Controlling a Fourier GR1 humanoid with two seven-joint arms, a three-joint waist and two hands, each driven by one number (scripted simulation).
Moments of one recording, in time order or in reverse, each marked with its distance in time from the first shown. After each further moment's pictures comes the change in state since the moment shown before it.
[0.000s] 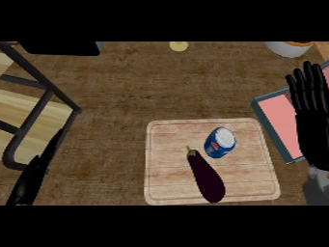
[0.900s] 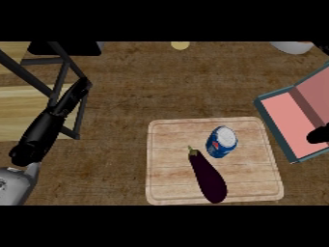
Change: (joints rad) left arm -0.279 -0.011 0.016 -0.184 0.063 -0.169 -0.104; right arm -0.356 -0.449 -0.008 0.252 0.181 0.609 -0.308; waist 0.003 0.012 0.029
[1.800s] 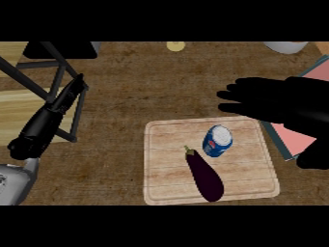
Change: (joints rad) left arm -0.012 -0.026 0.048 0.032 -0.022 -0.037 0.005; right arm -0.126 -0.073 0.319 -0.323 0.487 0.184 0.217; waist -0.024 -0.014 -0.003
